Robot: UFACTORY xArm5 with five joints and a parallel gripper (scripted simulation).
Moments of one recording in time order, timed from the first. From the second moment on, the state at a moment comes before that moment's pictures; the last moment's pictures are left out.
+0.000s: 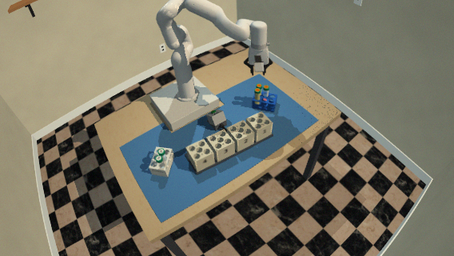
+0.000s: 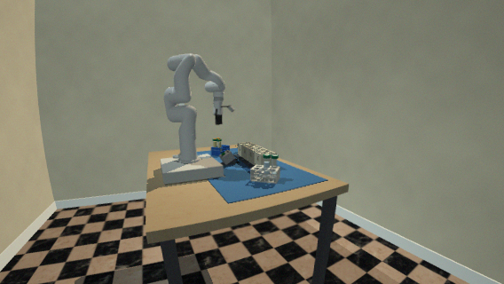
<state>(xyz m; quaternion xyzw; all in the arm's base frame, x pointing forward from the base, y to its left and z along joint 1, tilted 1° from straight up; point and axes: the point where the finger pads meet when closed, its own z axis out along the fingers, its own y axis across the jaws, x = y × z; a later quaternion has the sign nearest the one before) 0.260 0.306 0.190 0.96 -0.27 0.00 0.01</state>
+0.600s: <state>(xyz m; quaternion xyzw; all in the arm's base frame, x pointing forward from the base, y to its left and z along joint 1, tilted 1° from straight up) 0.260 0.306 0.190 0.91 -0.42 0.00 0.01</state>
